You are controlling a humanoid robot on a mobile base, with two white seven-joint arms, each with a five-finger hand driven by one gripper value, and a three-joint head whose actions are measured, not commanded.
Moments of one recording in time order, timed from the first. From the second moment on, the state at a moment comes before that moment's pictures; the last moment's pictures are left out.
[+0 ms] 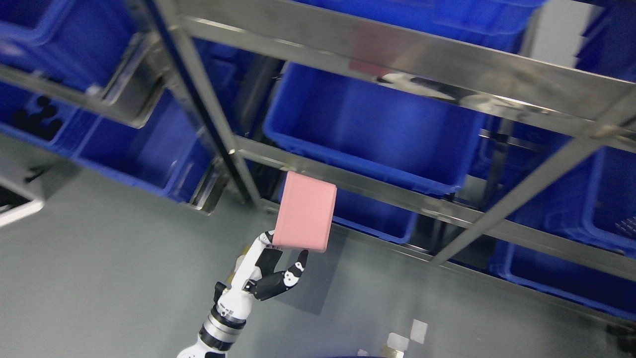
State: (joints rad) left arm 0.09 0.00 -0.17 -1.40 0.31 -0.70 -0.69; right arm 0.00 0.00 -0.05 0.00 0.00 -0.05 0.00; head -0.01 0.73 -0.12
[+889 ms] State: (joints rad) left arm -0.55 0.08 -0.02 -1.12 -0.18 -0.43 -0.77; right arm 0.00 0.00 -0.05 0.00 0.00 -0.05 0.00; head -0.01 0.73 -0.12
